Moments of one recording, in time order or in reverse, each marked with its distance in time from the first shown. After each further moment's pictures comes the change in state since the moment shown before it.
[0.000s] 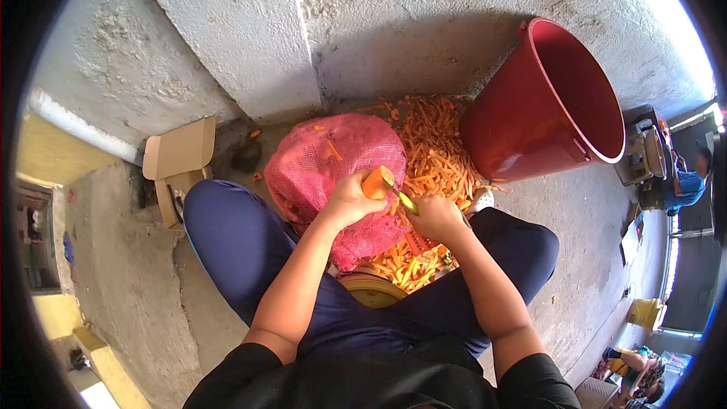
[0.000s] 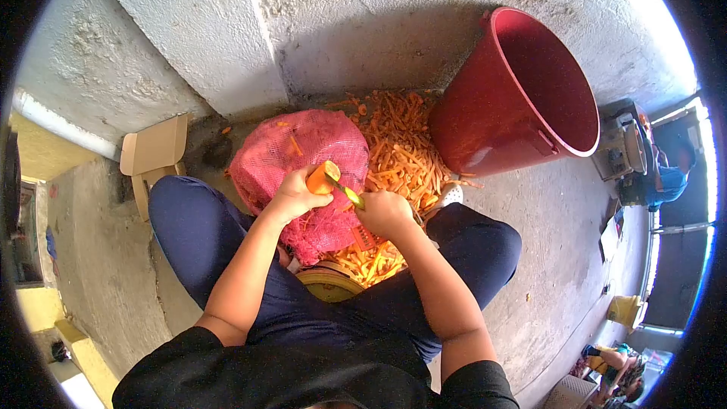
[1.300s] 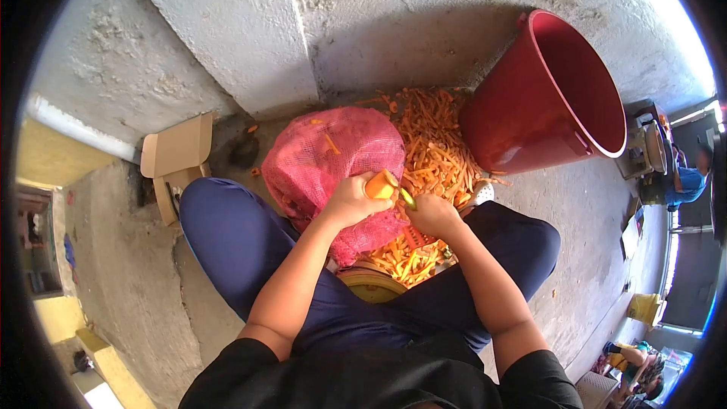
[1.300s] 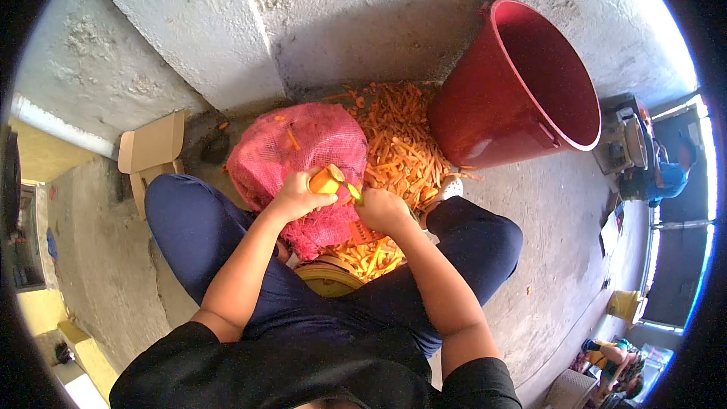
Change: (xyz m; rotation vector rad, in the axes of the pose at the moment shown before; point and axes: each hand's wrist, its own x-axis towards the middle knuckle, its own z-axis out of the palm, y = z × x) left_hand -0.009 0.018 0.005 0.138 -0.052 0.022; right_hand 0.003 0.003 0.009 0.119 -0.119 0.119
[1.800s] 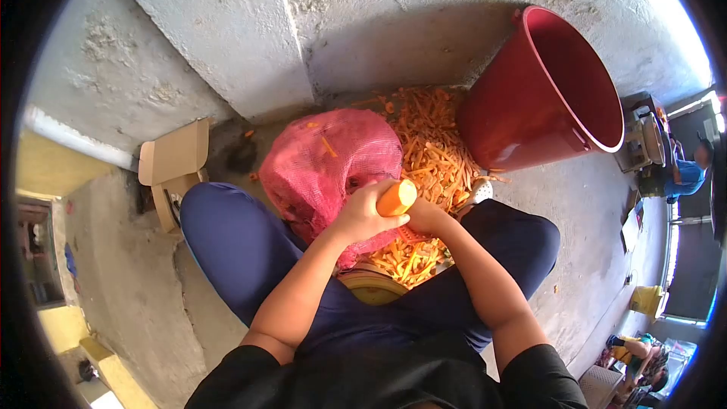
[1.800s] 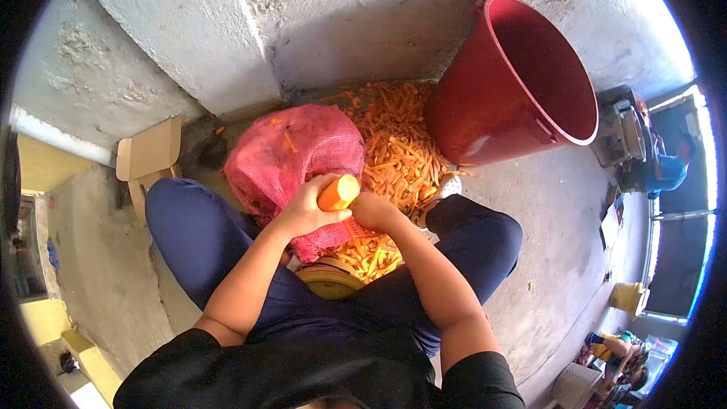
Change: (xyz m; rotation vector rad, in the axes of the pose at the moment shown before) left_hand -0.006 0.007 0.018 -0.045 -0.057 0.254; right_hand 0.056 0.040 0.061 0.161 -0.030 -0.364
